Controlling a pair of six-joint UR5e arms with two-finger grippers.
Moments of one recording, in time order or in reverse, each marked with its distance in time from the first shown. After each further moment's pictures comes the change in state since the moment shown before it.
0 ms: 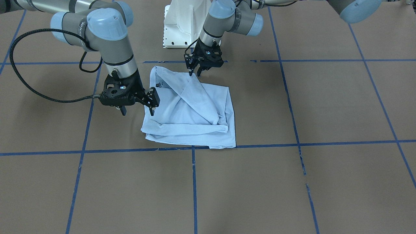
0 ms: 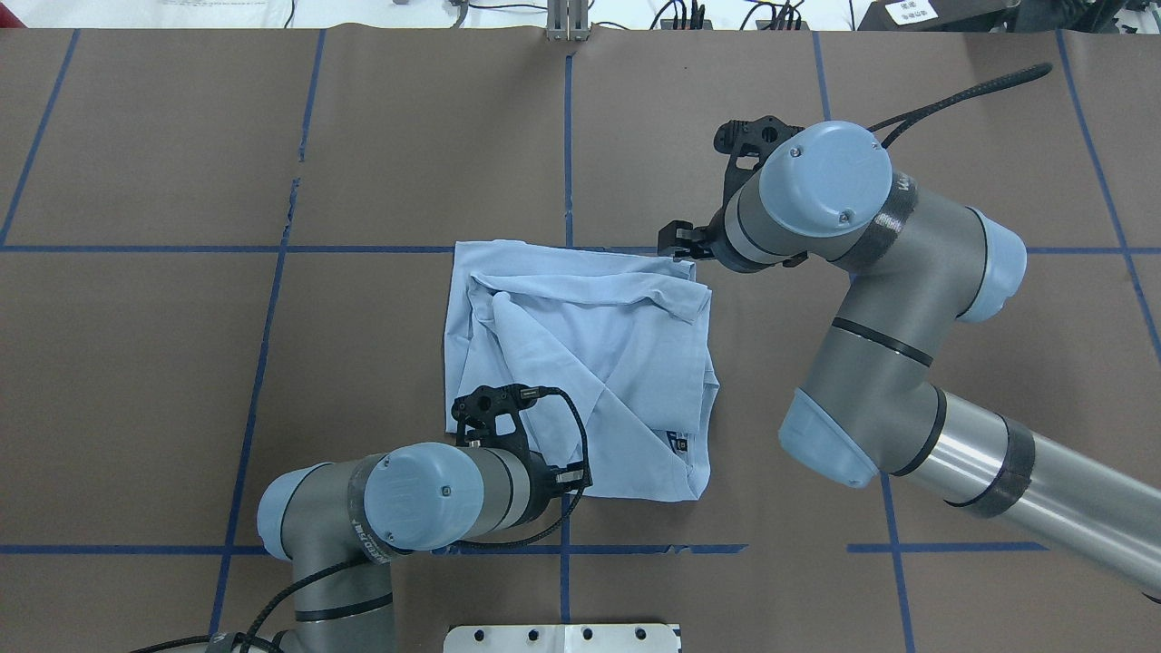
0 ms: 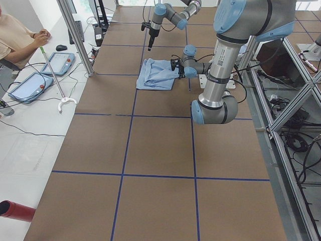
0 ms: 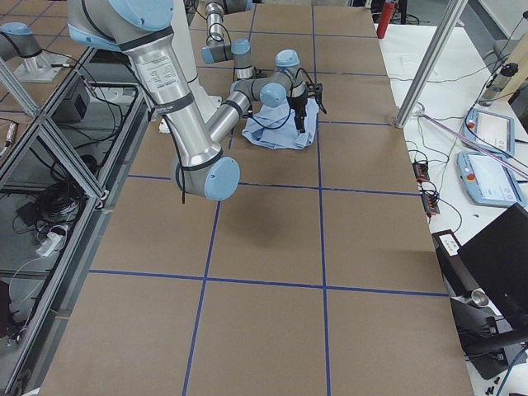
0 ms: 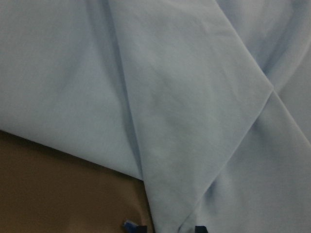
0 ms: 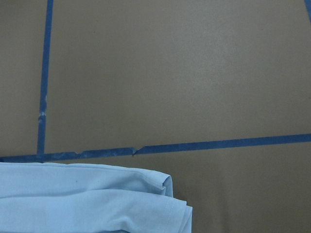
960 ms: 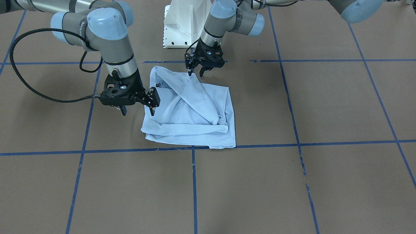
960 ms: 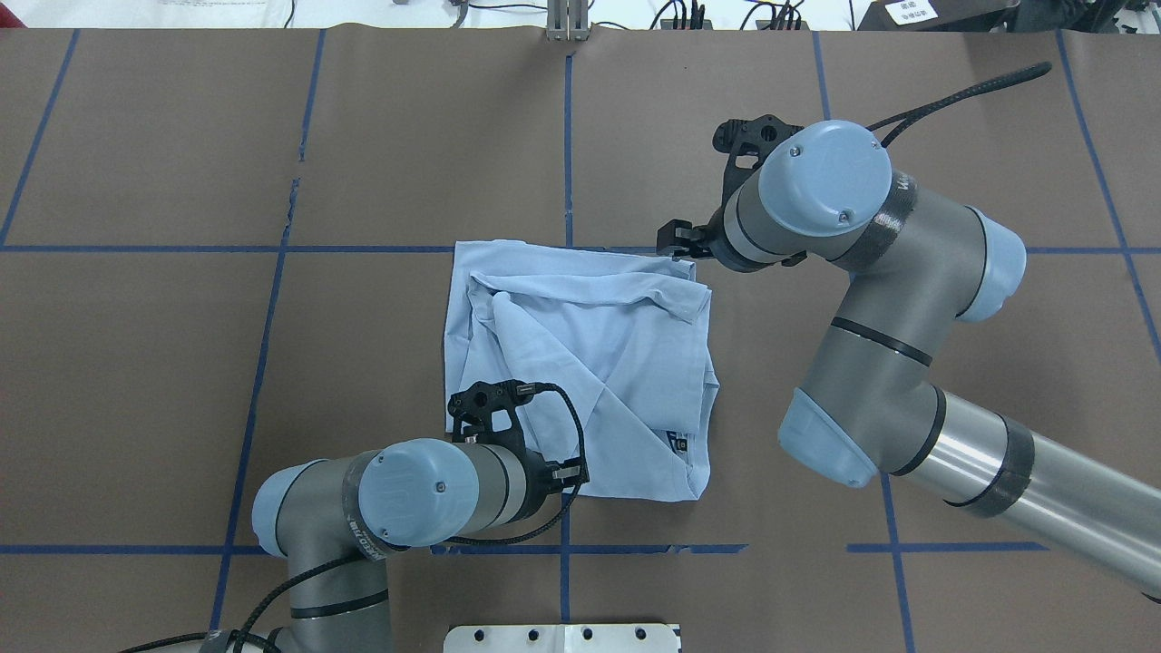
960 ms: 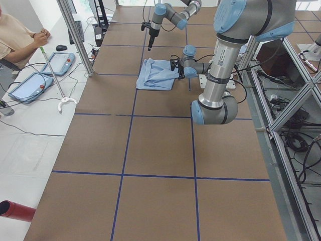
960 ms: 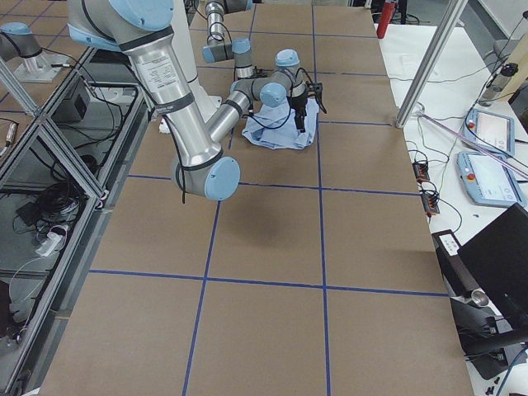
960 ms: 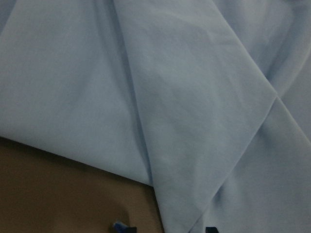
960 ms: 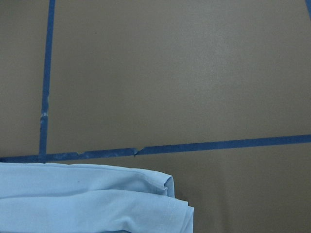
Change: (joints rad) left arm -0.006 0.007 -0.011 0.001 -0.001 0.004; right arm 0.000 0.001 0.000 0.001 -0.001 0.000
